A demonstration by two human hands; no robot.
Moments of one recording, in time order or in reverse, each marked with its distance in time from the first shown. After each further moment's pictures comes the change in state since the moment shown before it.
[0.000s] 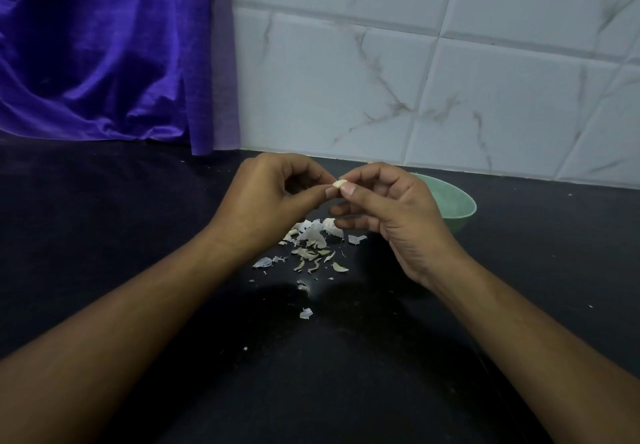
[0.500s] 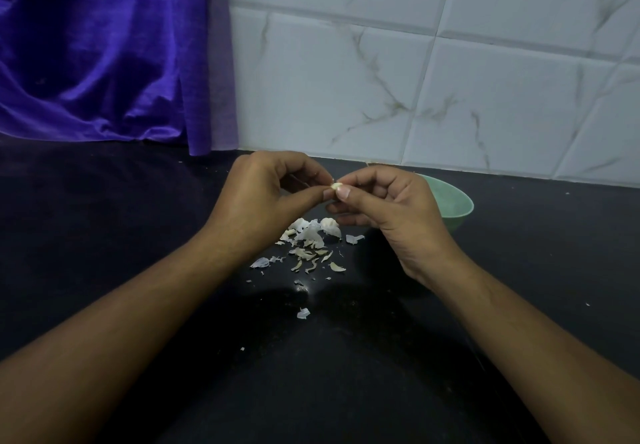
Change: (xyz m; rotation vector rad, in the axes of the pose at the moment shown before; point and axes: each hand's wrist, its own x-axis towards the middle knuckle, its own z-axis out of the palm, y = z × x) left_hand -0.001 0.003 -0.001 0.046 0.026 0.092; right_hand 0.001 0.002 -0.001 -0.091 0.017 -0.043
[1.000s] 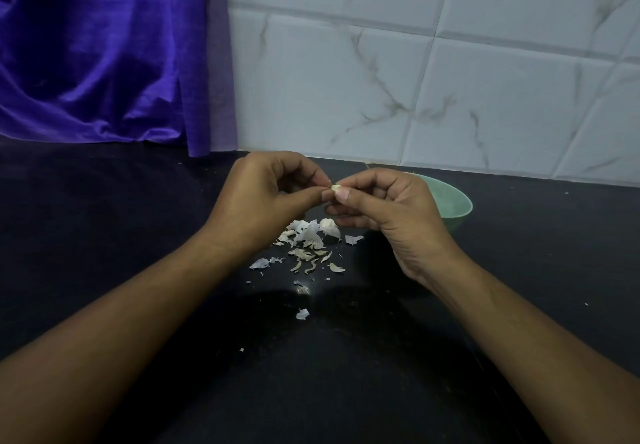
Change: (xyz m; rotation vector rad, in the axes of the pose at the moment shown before) left_hand 0.001 -0.005 0.001 -0.131 -0.018 -0.083; right_hand -0.001 -0.003 -0.001 0.048 -0.023 0.025
